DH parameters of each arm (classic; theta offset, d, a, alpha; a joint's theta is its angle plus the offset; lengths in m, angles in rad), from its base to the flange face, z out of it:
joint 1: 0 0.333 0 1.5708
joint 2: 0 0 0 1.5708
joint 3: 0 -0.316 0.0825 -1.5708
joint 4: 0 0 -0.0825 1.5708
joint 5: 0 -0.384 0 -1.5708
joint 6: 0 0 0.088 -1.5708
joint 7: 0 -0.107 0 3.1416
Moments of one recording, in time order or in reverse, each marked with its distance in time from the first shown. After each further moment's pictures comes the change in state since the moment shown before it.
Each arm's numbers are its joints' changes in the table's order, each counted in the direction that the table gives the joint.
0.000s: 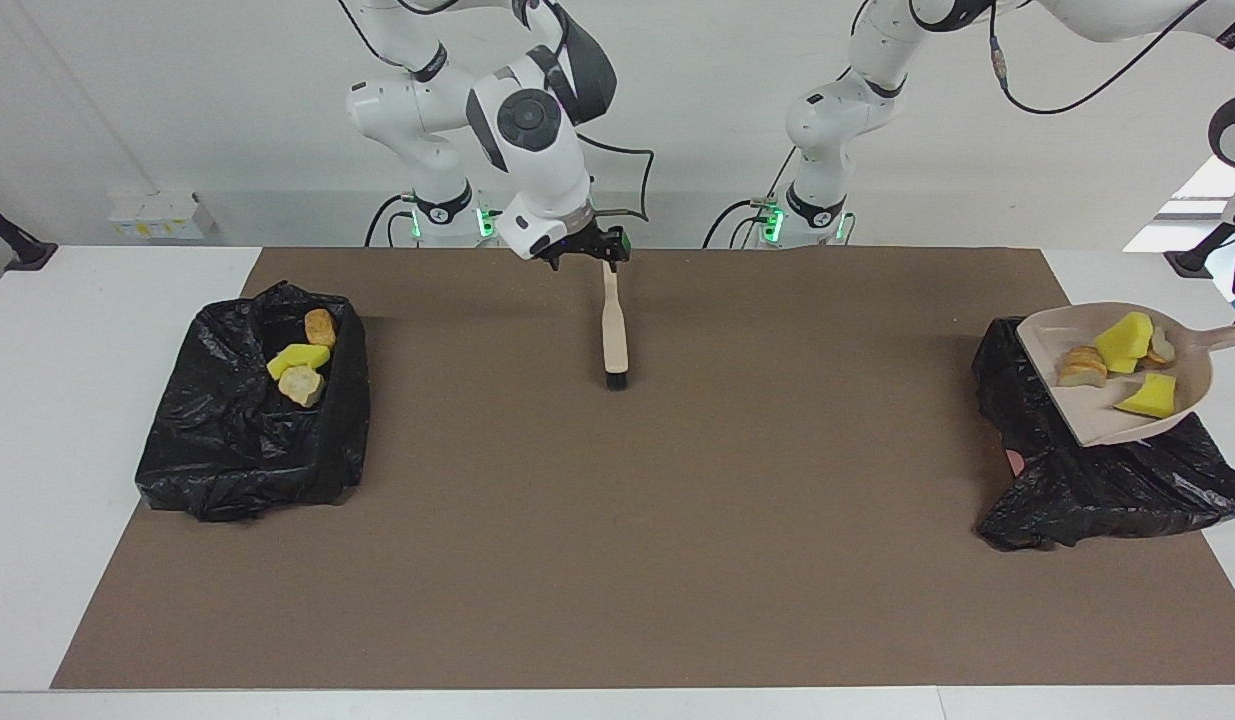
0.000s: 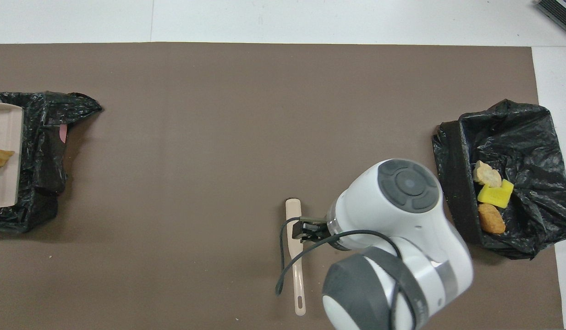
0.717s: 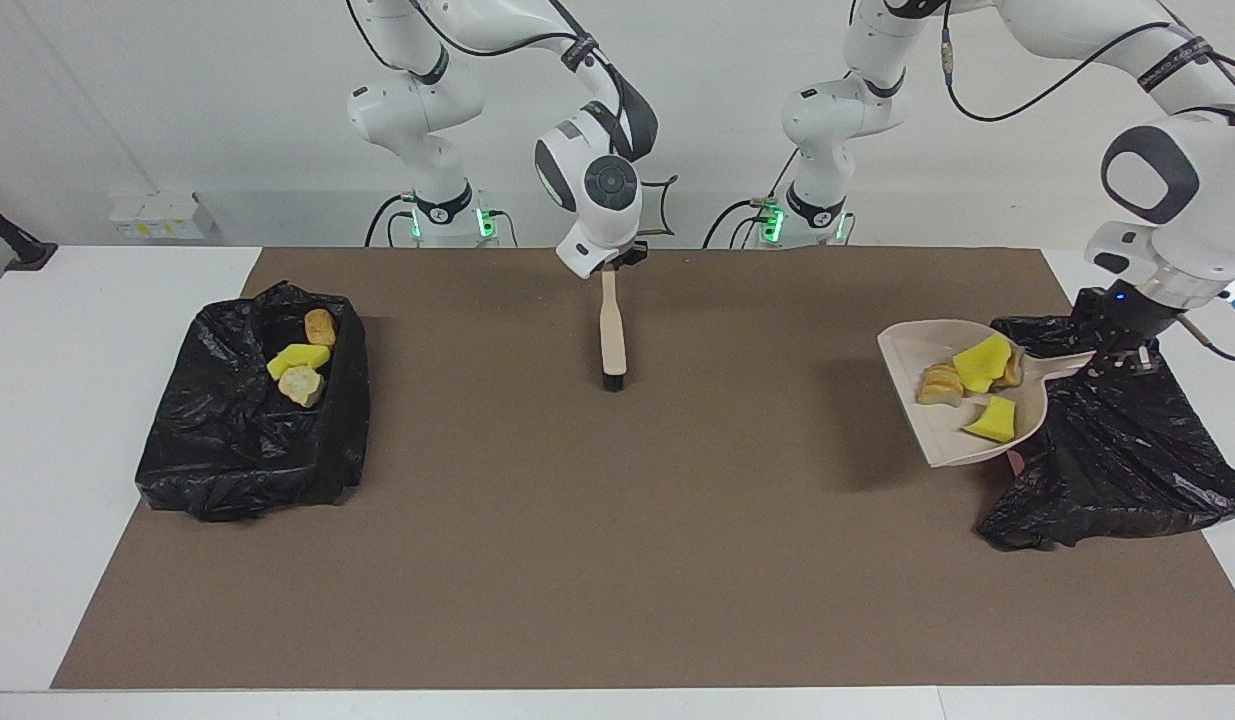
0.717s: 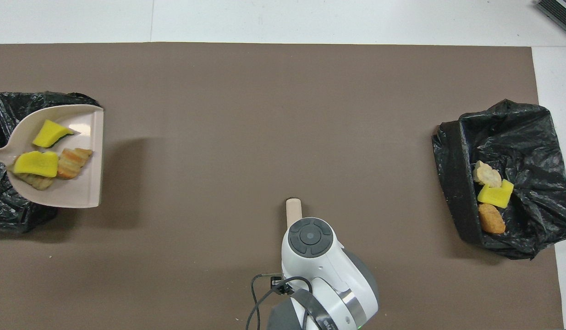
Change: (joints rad) left arm -0.105 0.064 0.014 -0.150 0.230 -0.140 0.082; right arm 0.233 -0.112 -0.018 -0.241 -0.027 0.124 -0.016
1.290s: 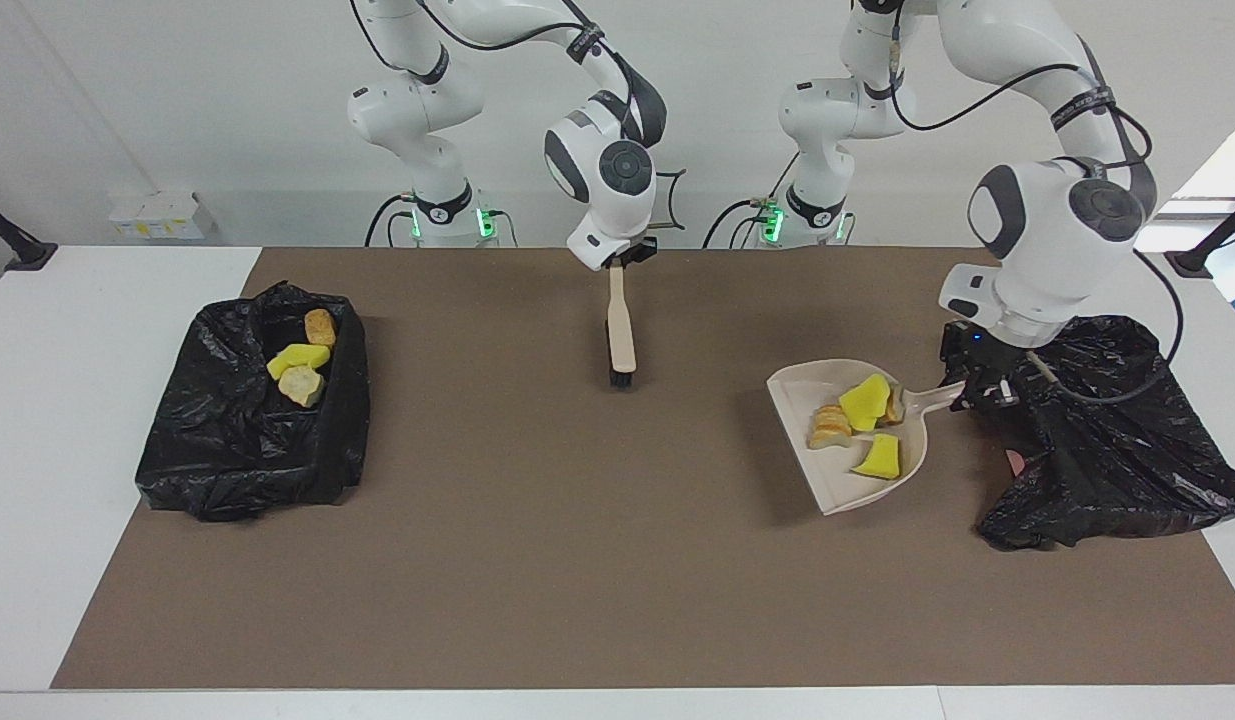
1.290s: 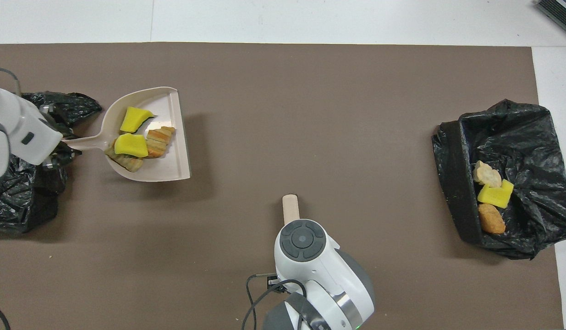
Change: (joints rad) left arm -0.307 0.008 0.005 -0.090 -0.001 0.058 0.474; right arm 0.009 -0.003 0.001 0.028 0.024 -0.007 -0.014
